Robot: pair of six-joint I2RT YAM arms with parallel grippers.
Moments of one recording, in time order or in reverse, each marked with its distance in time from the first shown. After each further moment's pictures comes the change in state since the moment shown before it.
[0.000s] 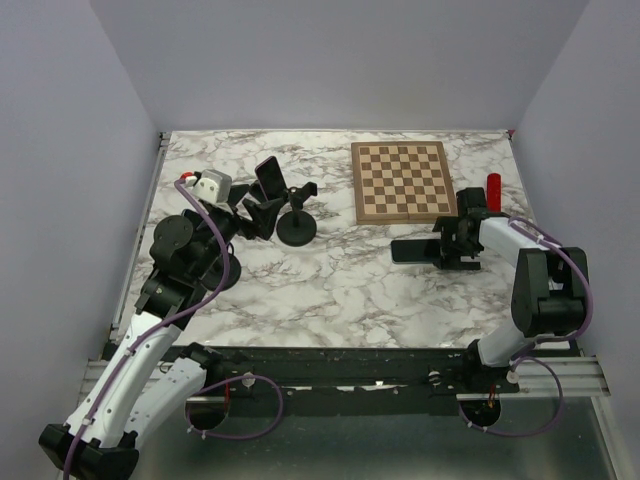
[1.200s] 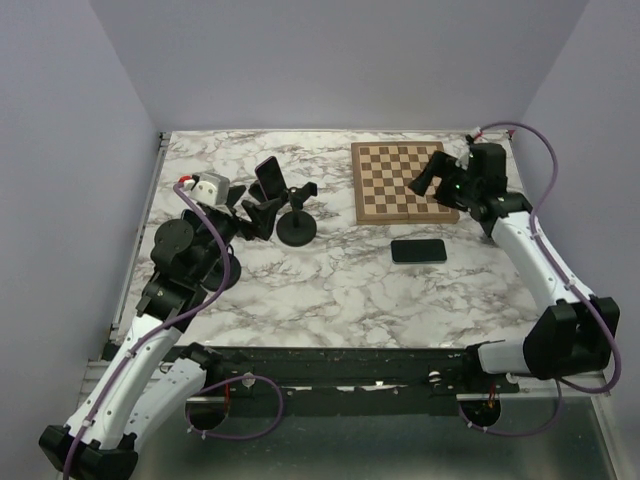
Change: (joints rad) left arm -0.005 -0.008 -0.023 0.016 -0.044 0.001; right arm 0.095 -0.269 0.220 0.144 -0.217 -1.157
